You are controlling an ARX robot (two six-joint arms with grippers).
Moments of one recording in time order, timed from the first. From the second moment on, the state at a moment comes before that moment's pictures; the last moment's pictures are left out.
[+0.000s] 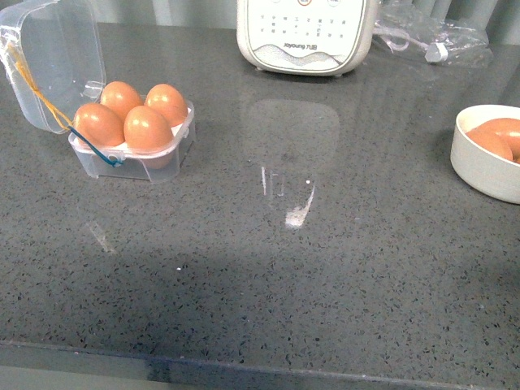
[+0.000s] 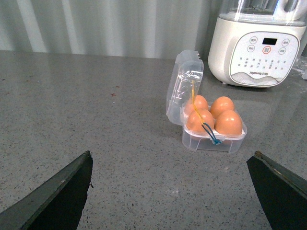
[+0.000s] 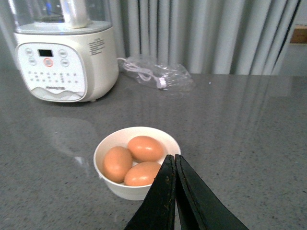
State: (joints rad) left arm 0.00 0.00 0.03 0.00 0.00 0.00; right arm -0.01 0.65 0.11 0.53 -0.01 -0.01
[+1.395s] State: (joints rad) left arm 0.00 0.00 0.03 0.00 0.00 0.00; right arm 0.00 0.00 0.01 0.00 0.00 -0.01
